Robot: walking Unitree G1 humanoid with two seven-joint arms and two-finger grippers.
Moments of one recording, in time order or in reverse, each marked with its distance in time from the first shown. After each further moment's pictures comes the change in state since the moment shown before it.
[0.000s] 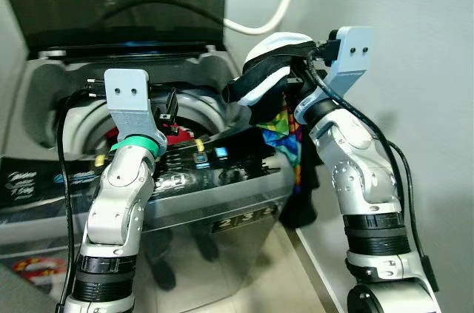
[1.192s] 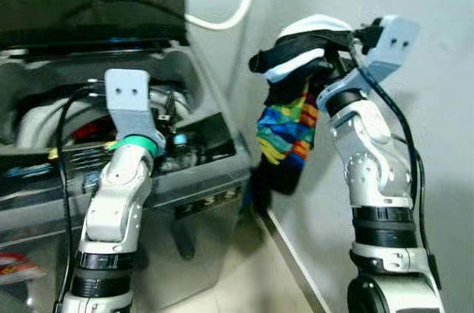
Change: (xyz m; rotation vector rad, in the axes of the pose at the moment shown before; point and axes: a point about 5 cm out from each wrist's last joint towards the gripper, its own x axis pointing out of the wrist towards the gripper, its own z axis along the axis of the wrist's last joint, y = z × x) left arm 0.002 -0.002 -0.007 -0.011 0.031 -0.016; right arm -0.006 -0.038 0.014 0.058 -0.082 -0.226
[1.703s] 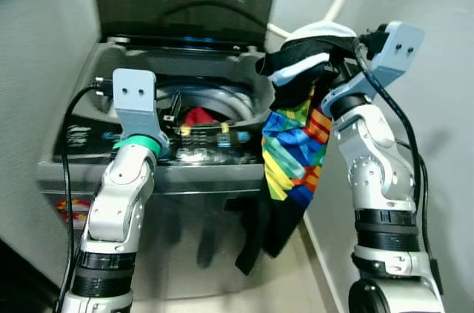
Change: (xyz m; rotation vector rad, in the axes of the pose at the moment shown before) left arm 0.001 0.004 0.004 0.056 -0.013 0.005; right arm 0.000 0.007 0.000 0.028 -0.001 0.024
